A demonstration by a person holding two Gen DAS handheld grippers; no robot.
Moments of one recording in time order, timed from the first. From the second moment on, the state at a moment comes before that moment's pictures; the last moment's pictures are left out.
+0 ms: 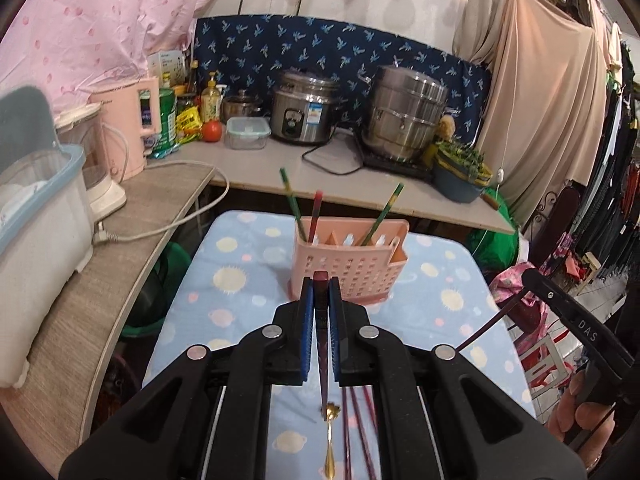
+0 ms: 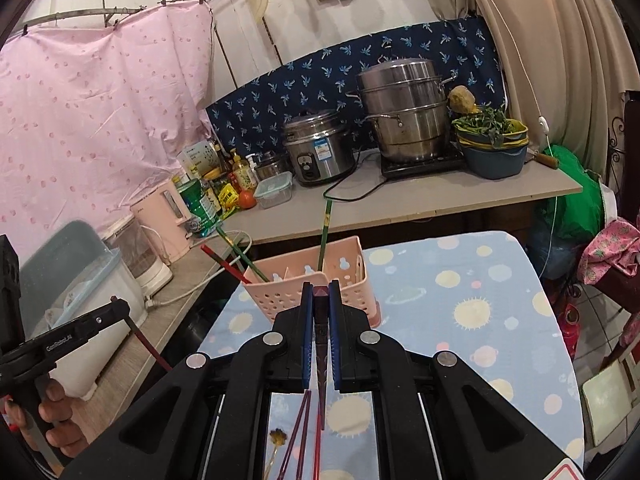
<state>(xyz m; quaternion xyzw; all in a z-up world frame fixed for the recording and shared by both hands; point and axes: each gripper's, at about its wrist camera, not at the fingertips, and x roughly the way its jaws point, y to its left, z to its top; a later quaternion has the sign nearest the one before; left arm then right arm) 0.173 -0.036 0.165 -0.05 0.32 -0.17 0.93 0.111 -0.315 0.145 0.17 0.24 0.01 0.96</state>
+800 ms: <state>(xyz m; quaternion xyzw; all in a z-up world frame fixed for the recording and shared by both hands) 0.283 -0.077 0.257 -0.05 0.19 -0.15 0.97 0.249 -0.320 0.229 0.16 0.16 0.01 0.97</state>
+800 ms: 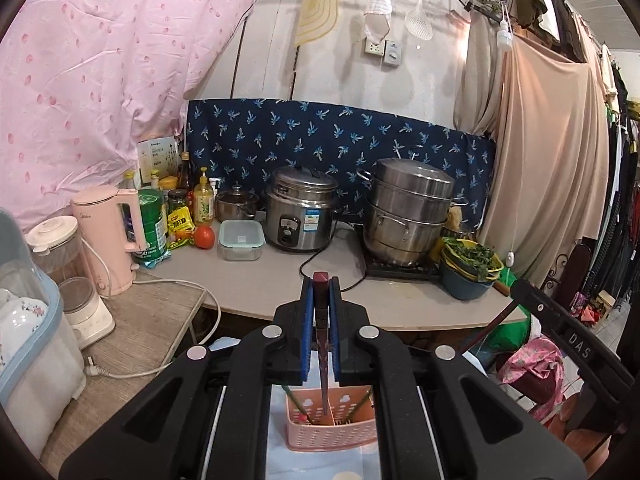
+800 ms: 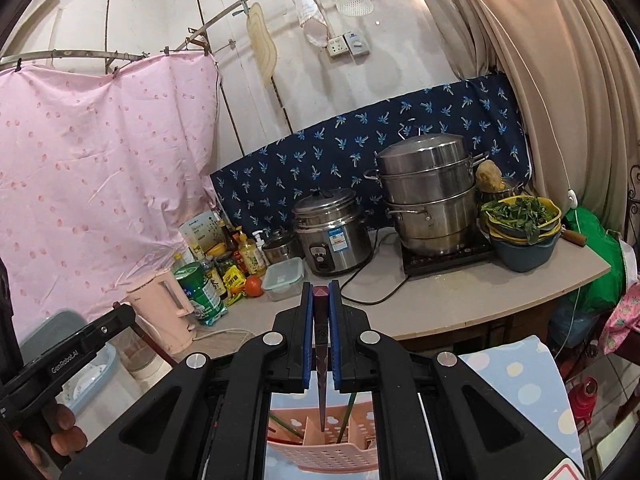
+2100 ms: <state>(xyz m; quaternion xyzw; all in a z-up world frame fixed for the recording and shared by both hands) 0.277 -0.092 0.193 -0.03 0.26 -0.12 0.96 0.221 -0.308 0.177 0.15 0.23 0.03 0.96</state>
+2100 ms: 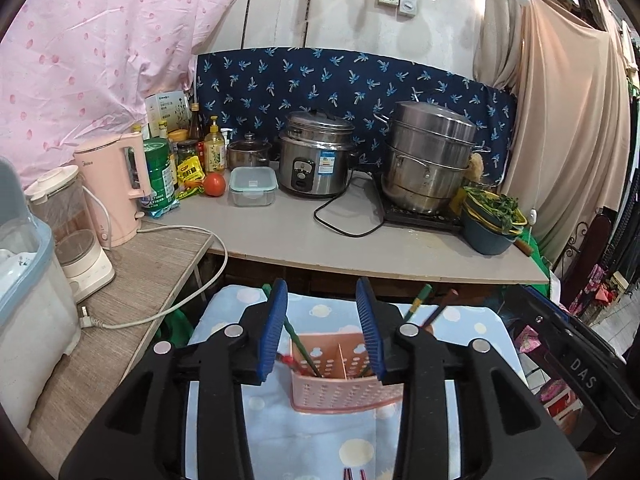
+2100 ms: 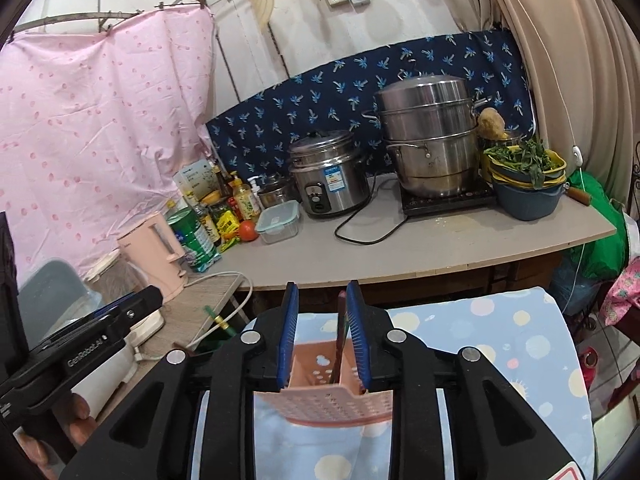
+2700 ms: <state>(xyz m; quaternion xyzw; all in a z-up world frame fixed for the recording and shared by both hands) 0.135 -0.057 0.088 0.01 0.38 -0.14 0.92 0.051 -0.268 0.050 0.15 0.37 0.03 0.92</state>
